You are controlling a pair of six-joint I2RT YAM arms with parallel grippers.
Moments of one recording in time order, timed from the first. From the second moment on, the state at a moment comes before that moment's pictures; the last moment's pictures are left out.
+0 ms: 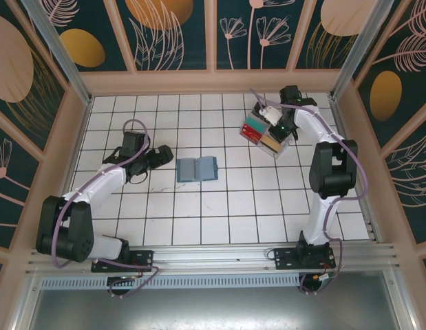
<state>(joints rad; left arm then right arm) -0.23 1.39 0.80 -0.30 0.15 -0.61 0.14 1.96 1.64 -0.91 -0.10 -0.69</state>
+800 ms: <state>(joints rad) -0.23 1.39 0.78 -0.28 0.16 -0.62 0.15 1.88 1.67 -0.79 -0.18 -0.46</state>
